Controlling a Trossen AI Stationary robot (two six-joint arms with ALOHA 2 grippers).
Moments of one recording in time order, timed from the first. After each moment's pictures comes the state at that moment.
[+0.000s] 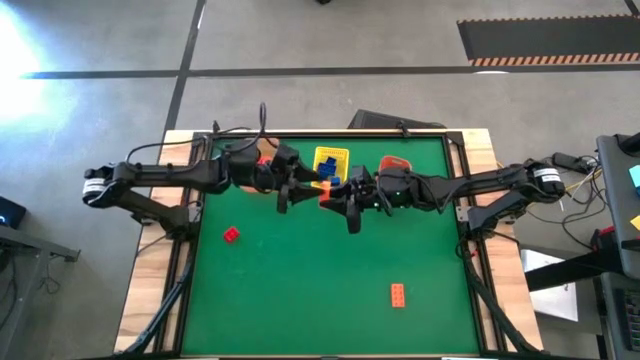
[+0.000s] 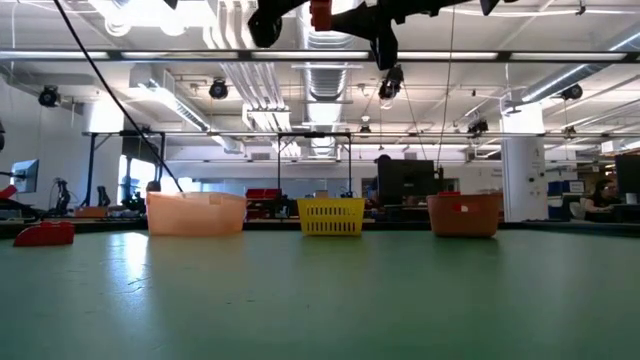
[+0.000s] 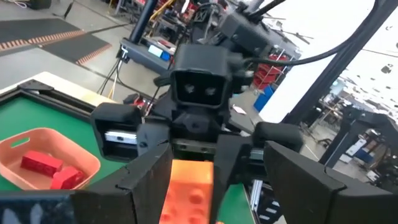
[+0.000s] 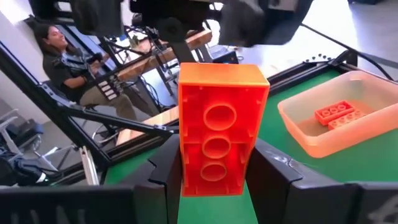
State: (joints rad) left arm 0.14 1.25 1.01 0.24 0.25 -0.48; right arm 0.00 1.44 1.00 0.27 0.02 0.42
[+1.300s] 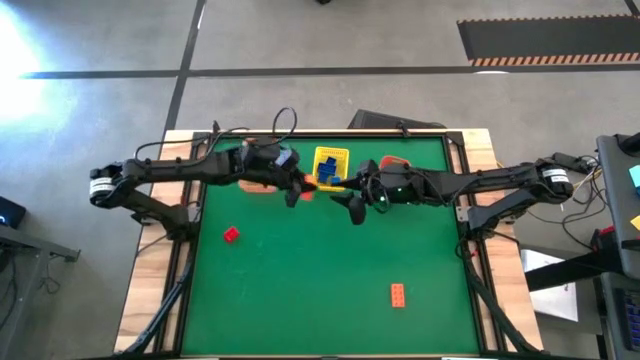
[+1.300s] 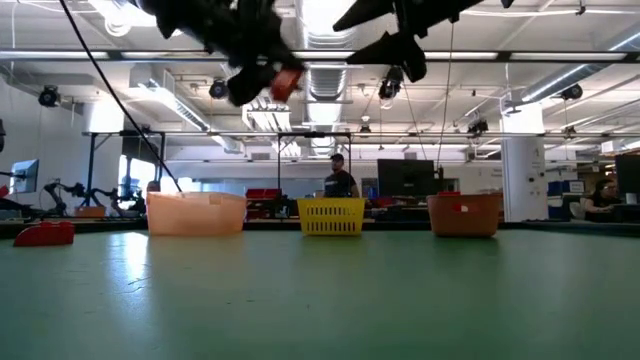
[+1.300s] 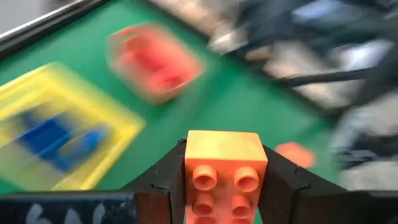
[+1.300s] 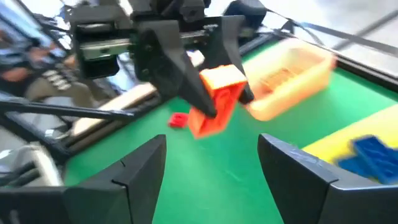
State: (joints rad) left arm 0.26 1.32 1.01 -0.15 0.20 -0.40; right arm -0.02 1.37 1.01 0.01 0.13 0.48
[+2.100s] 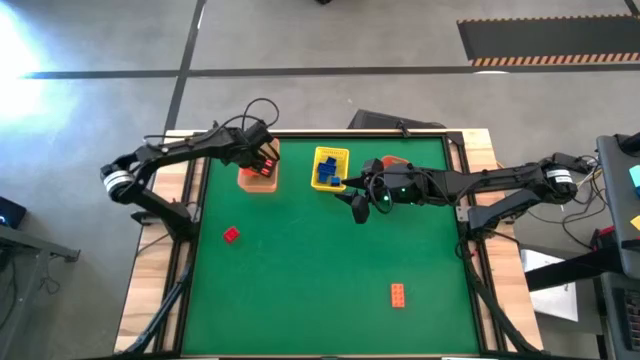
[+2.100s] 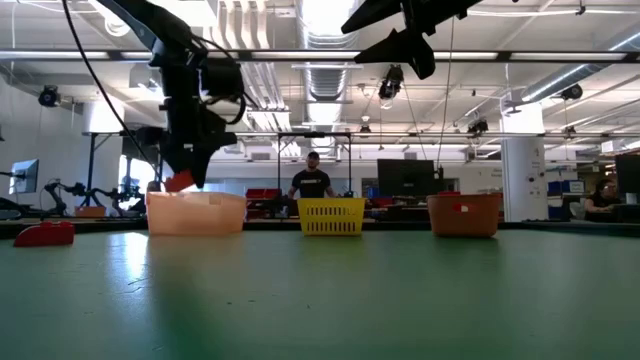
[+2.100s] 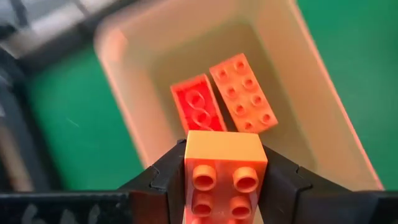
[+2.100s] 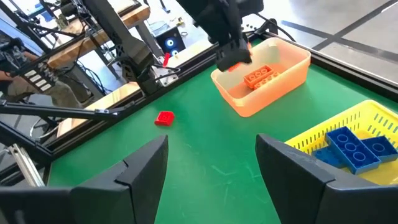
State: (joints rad) left arm 0.64 1.44 1.01 -0.81 -0.29 -0.45; right arm -0.01 1.33 1.01 -0.05 0.19 0.49
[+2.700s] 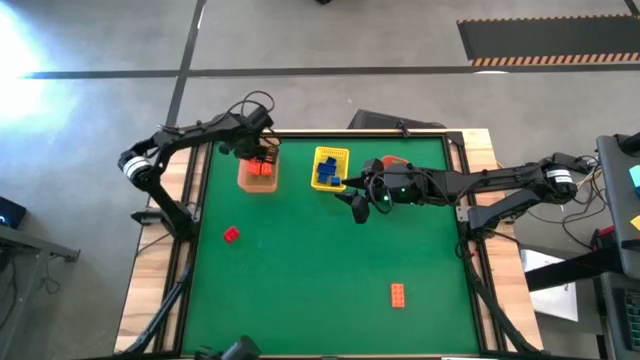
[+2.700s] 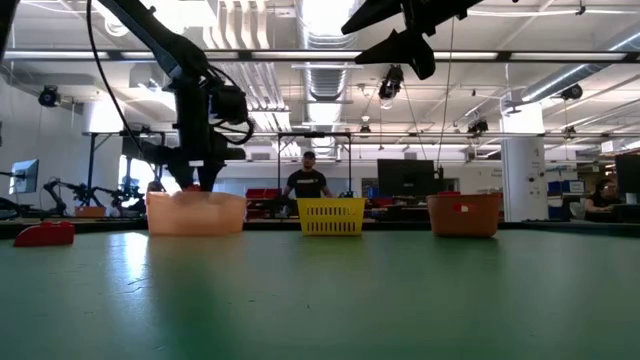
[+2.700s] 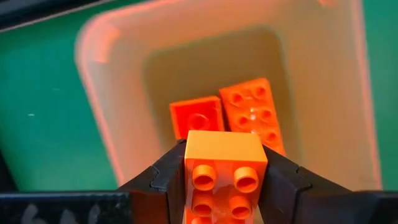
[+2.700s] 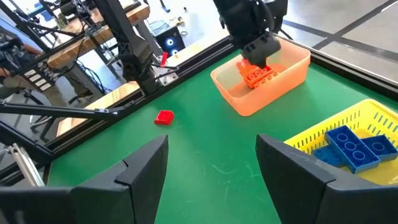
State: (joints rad) left arm 0.79 1.62 1.12 -0.82 -0.12 -0.52; right arm -0.01 1.33 1.01 -0.06 0.18 0.49
